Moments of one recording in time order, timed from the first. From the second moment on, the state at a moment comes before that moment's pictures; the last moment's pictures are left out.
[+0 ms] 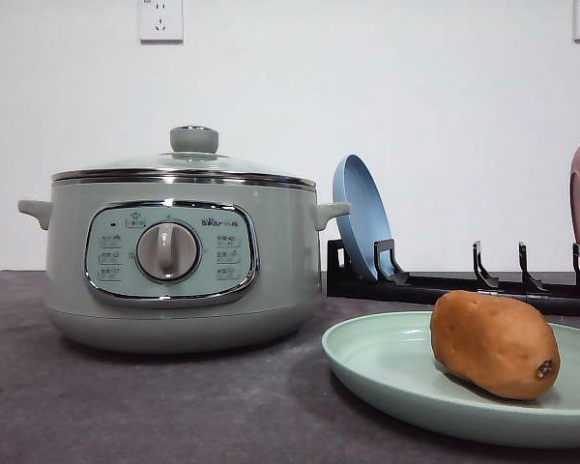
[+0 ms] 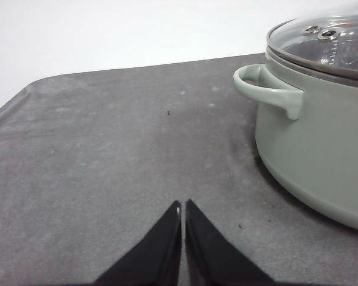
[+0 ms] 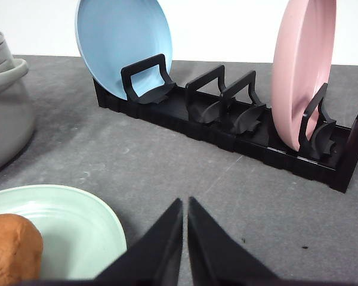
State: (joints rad) left_arx 0.03 0.01 0.03 -0.18 0.04 0.12; right_arx 0.02 0.01 0.02 -0.16 -0.18 0.04
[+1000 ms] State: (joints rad) left_arx 0.03 0.01 0.03 -0.18 0.04 0.12; right_arx 0.02 0.01 0.02 -0.16 -0.18 0.04
